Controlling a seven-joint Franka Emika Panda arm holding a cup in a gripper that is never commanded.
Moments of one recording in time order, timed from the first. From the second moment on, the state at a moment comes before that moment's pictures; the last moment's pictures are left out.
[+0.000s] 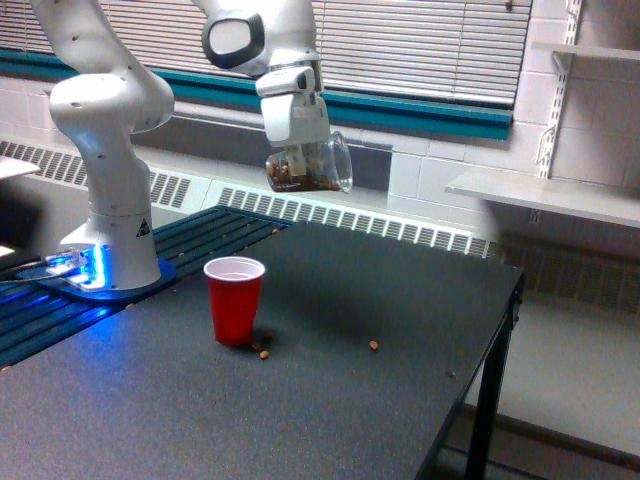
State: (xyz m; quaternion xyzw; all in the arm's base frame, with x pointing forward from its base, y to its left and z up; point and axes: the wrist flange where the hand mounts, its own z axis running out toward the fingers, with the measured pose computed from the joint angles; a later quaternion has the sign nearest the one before) arm 0.358 0.016 0.384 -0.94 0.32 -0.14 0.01
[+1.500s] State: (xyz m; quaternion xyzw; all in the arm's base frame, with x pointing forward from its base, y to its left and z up) arm 0.321 -0.031 0.366 -0.94 0.35 -0.06 -0.03
